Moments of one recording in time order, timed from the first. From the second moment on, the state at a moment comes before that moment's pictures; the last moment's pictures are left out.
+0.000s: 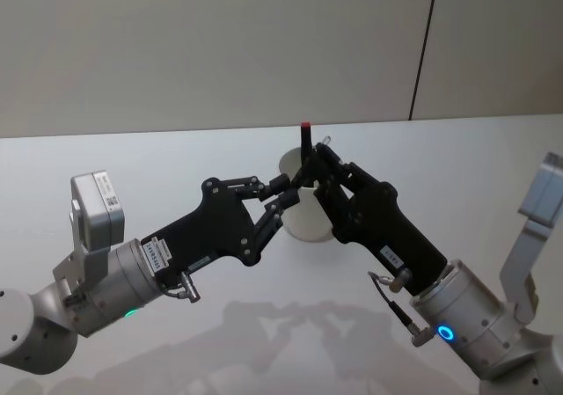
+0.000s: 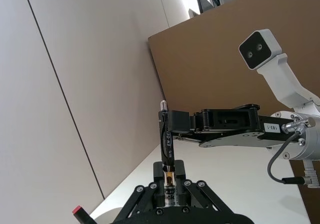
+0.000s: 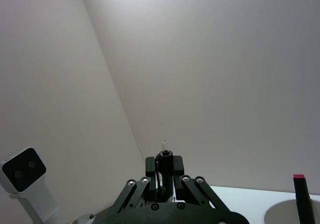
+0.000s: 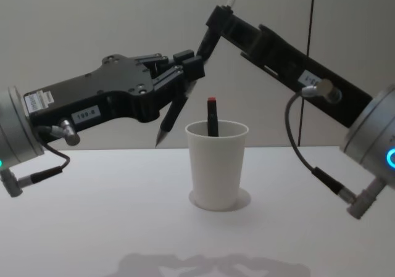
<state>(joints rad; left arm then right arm) -0.32 0.40 0.28 -1.45 -0.45 -0.36 -0.88 0.17 0.13 -0.34 -1.58 0.68 -0.18 0.62</state>
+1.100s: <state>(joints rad) -0.32 0.40 0.28 -1.45 -0.45 -0.36 -0.88 0.17 0.13 -0.35 -1.58 0.69 -0.20 0.59</state>
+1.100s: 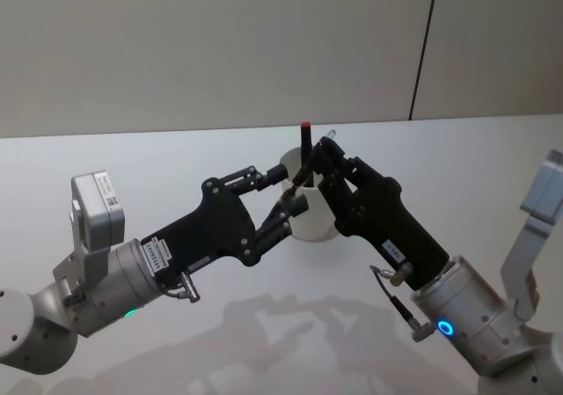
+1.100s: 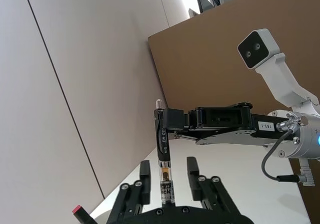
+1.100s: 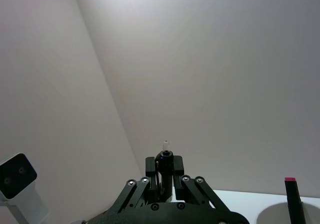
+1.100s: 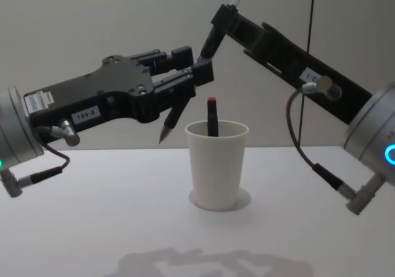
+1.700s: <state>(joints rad) -0.32 0.40 0.28 -1.45 -0.45 -0.36 -0.88 0.18 0.13 -0.35 -1.57 0.69 -0.21 0.60</state>
